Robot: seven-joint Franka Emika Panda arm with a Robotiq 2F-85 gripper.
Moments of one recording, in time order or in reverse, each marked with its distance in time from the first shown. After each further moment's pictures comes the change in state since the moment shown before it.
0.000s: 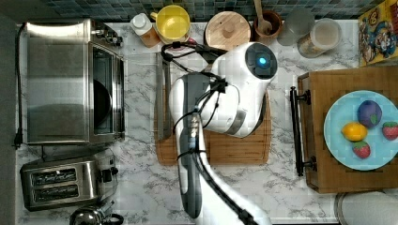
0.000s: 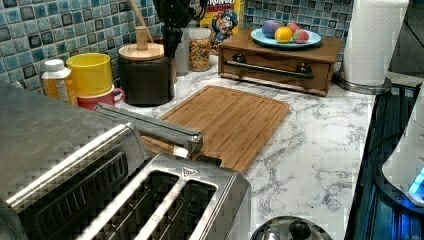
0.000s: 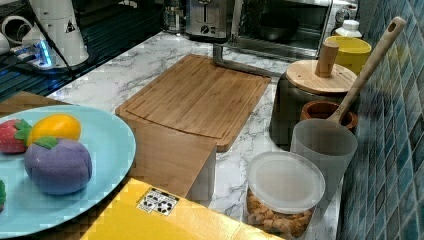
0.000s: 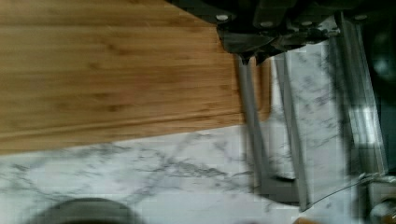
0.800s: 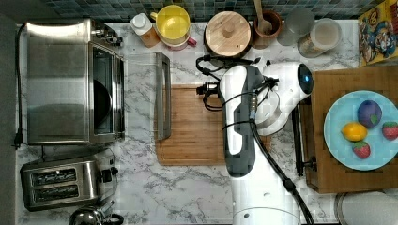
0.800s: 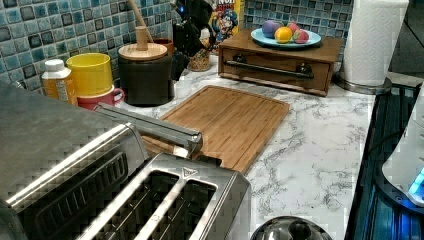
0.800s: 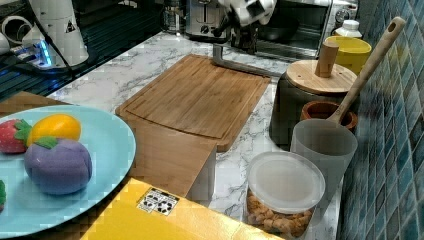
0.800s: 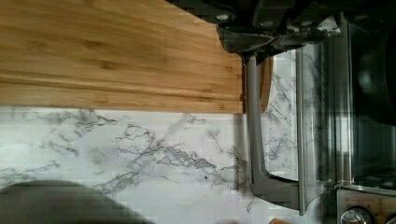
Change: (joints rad) arm -0.148 0.145 0.006 -0.037 0.315 0.009 -0.467
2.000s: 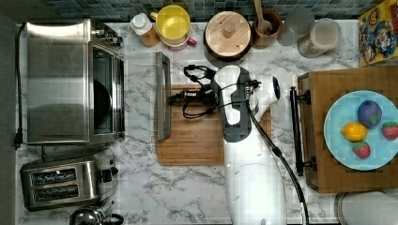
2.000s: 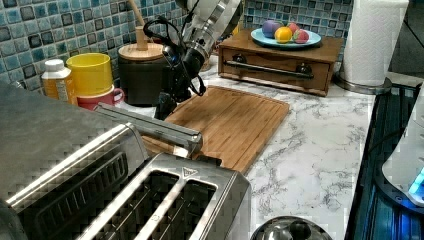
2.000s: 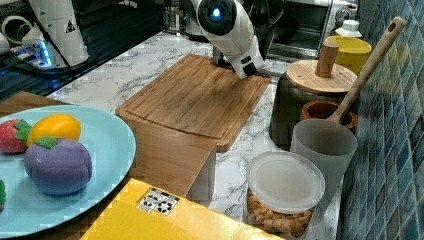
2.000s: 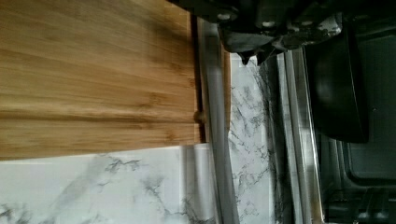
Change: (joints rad) arm -0.010 0.213 0.090 0.002 0.274 -0.063 -0.146
